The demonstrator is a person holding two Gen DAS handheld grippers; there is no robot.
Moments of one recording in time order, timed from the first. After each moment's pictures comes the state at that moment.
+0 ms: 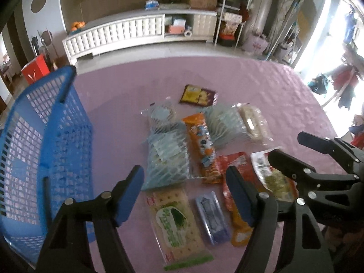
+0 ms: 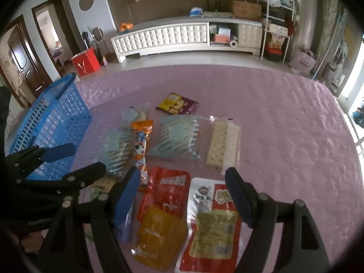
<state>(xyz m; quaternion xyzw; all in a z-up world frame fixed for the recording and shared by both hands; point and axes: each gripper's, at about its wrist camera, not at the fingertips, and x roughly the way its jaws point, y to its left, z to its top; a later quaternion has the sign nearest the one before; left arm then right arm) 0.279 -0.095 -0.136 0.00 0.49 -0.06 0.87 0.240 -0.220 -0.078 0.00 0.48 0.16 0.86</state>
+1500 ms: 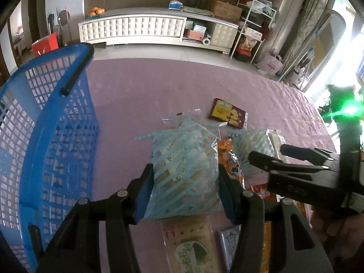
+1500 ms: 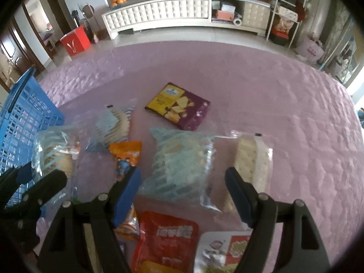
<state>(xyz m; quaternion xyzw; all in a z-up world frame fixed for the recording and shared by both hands) 0.305 -0.039 -0.150 -0.09 0.47 -0.03 0.88 0.327 -0.185 -0.117 -0.03 0.56 0.14 0.82</state>
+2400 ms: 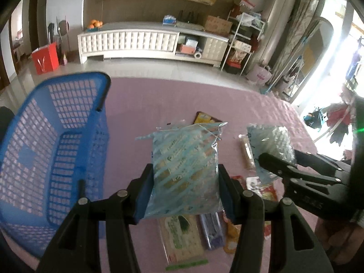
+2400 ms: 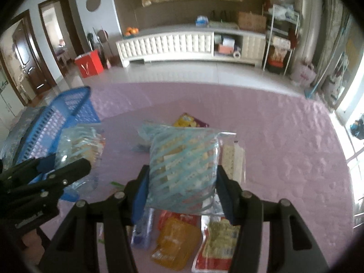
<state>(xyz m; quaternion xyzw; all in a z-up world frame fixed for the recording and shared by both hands) 0.252 -0.049 -0.087 -0.09 0.43 -0.05 0.90 0.228 -0.195 -0.005 -0.03 0.45 0.16 0.88</state>
